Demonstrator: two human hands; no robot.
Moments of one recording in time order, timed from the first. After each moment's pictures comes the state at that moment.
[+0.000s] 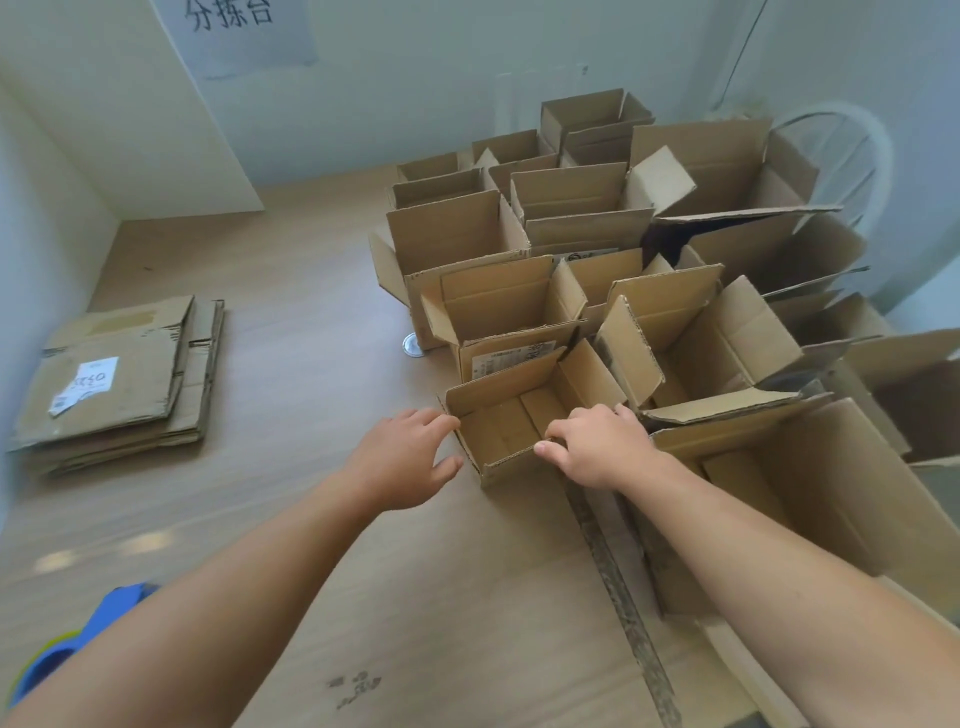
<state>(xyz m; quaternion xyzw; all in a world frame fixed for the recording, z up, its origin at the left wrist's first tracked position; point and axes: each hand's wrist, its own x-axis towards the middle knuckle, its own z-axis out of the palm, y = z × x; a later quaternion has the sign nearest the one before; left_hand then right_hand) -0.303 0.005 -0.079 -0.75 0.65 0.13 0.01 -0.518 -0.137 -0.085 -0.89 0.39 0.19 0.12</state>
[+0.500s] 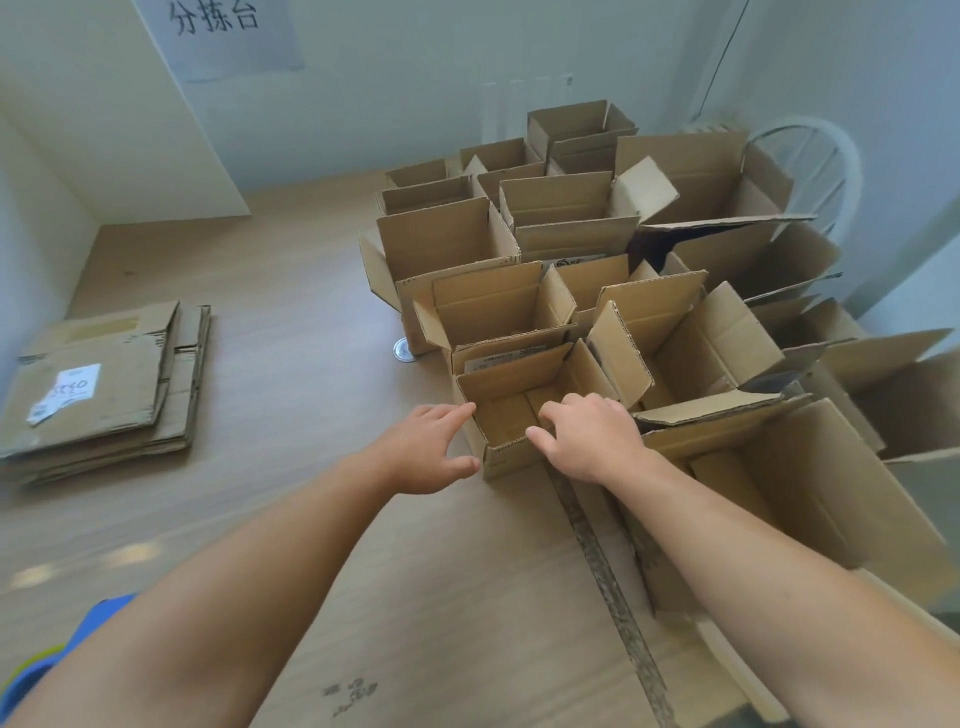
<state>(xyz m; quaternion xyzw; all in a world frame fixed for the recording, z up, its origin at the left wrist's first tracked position) -0.308 -0.021 -0.078 -0.73 0.63 0.26 -0.01 -0.509 -0.131 -0.067 -0.89 0.43 0.12 0.09</state>
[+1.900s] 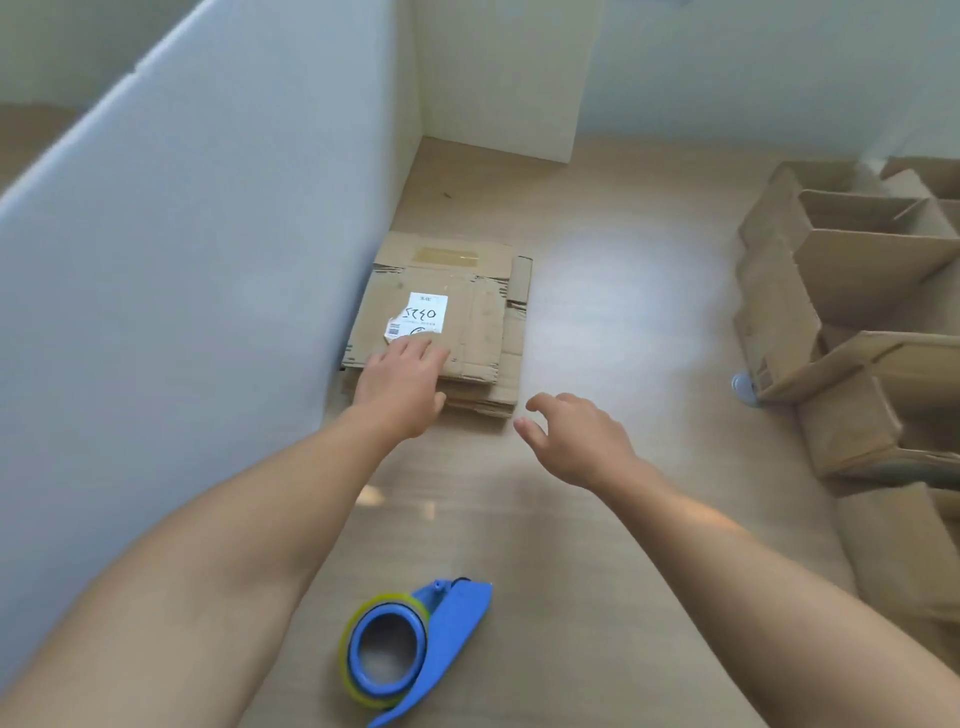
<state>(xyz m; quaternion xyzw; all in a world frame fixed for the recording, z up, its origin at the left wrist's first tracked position) 0.080 0.196 -0.125 -0.90 0.43 0.08 0.01 -0.096 0.054 -0.113 -0.93 0.29 0.13 0.20</state>
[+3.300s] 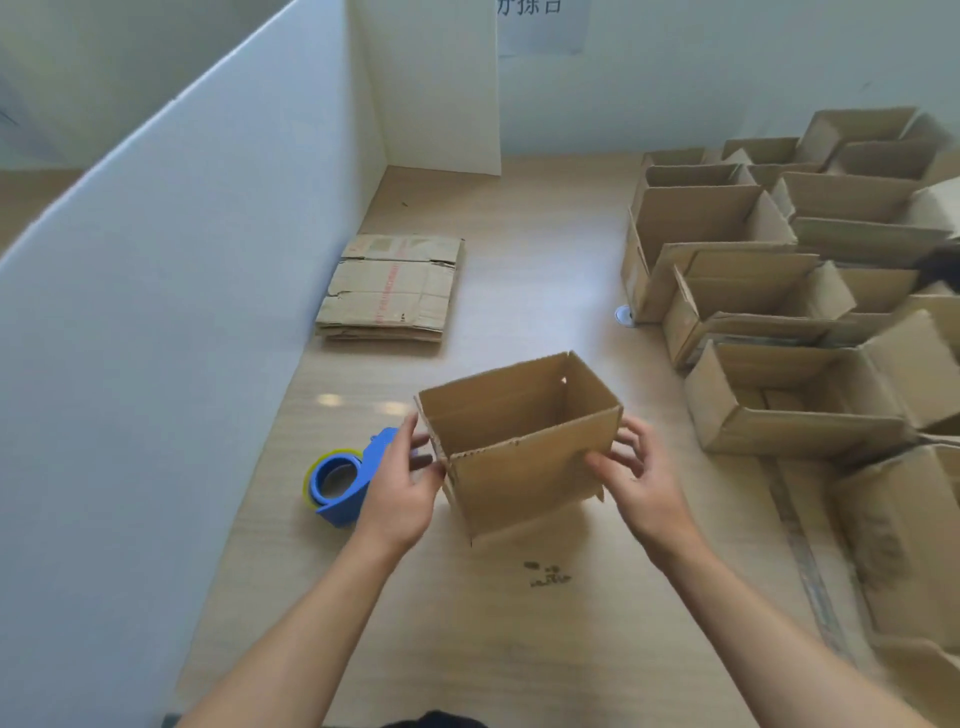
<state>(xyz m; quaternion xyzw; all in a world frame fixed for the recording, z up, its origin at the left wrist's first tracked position) -0.245 0.296 -0.092 -0.78 0.19 0.23 -0.56 -0.417 0.095 -0.102 -0.64 0.32 -0.23 0.66</state>
